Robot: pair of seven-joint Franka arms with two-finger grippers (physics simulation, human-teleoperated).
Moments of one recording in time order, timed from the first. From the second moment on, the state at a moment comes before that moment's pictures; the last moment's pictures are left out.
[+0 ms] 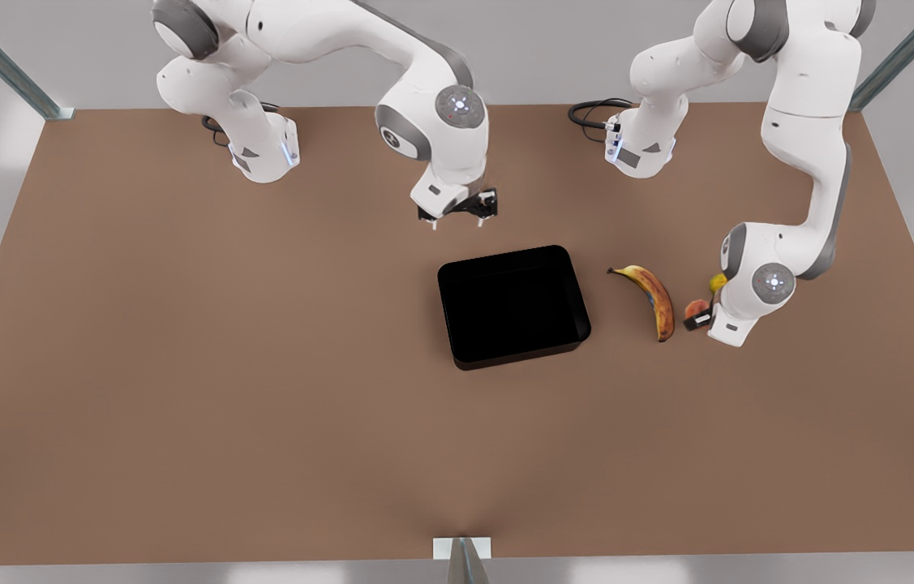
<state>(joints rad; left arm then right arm) 0.28 0.33 -0.19 -2.22 0.33 2.41 -0.48 0.71 0.37 0.26 -1.53 -0.08 1.86 0.96</state>
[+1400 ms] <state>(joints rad) -0.03 0.30 0.06 -1.40 -0.05 1.64 0.06 0.69 0.52 0.12 -1.68 -0.11 2.28 0.93</state>
